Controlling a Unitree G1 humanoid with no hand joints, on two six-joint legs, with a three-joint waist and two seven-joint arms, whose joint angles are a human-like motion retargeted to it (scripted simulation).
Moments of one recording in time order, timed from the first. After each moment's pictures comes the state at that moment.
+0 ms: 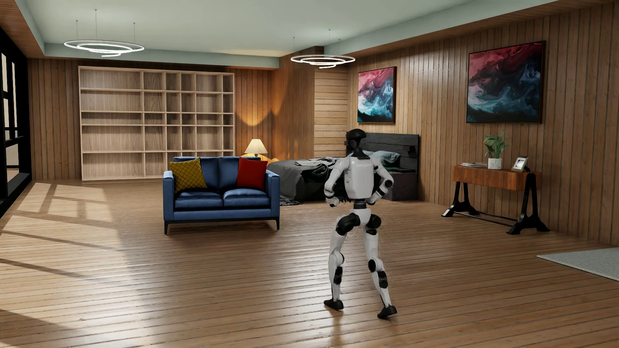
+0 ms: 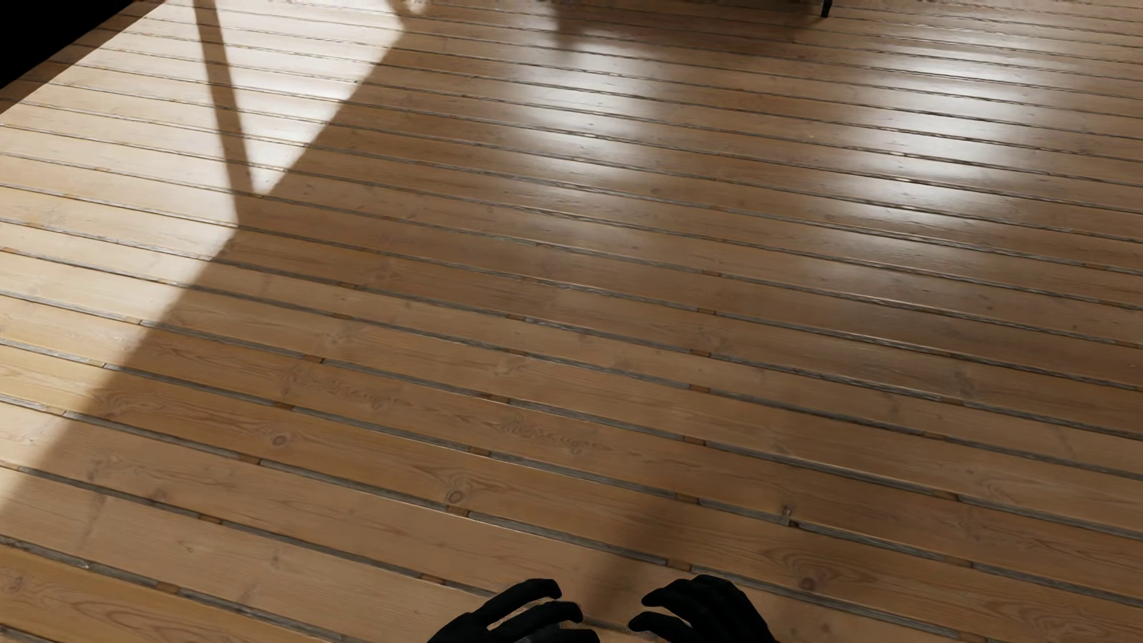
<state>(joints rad) -0.53 0.11 0.04 -0.05 0.02 0.01 -0.01 -0.18 0.02 0.43 0.42 0.04 0.31 0.05 -0.17 0.73 -0.61 0.07 0.04 -0.92 0.76 0.12 0.13 1.25 -0.98 -0.45 -0.38 0.90 -0.99</state>
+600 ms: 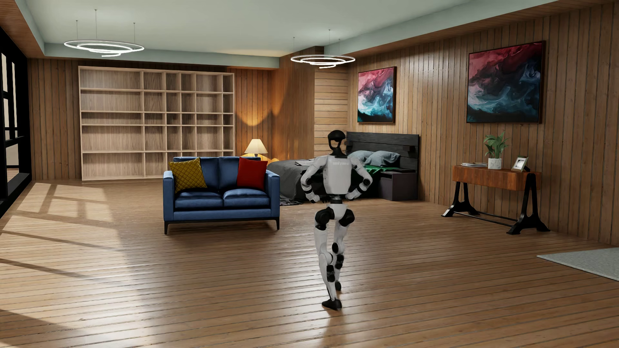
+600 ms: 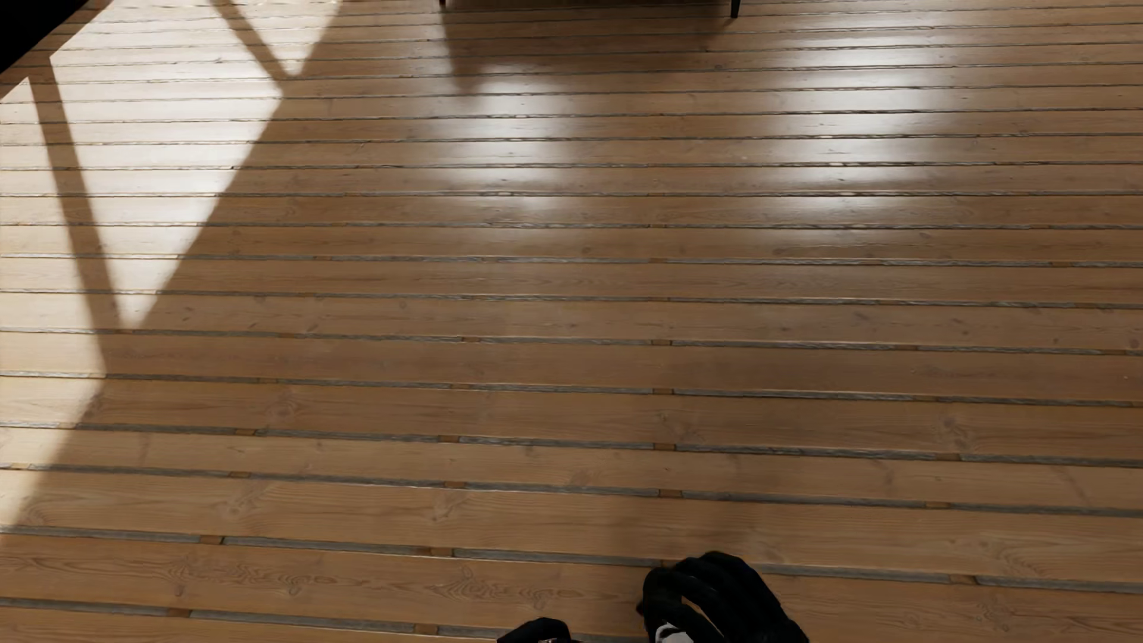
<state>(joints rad) 0.04 -0.61 -0.01 -0.06 -0.09 -0.02 0.10 0.05 0.01 0.31 0.30 -0.04 0.33 -0.32 0.11 0.71 -0.63 0.00 0.14 -1.18 0.67 0.24 0.05 1.07 -1.08 -0.39 -0.38 0.91 -0.98</state>
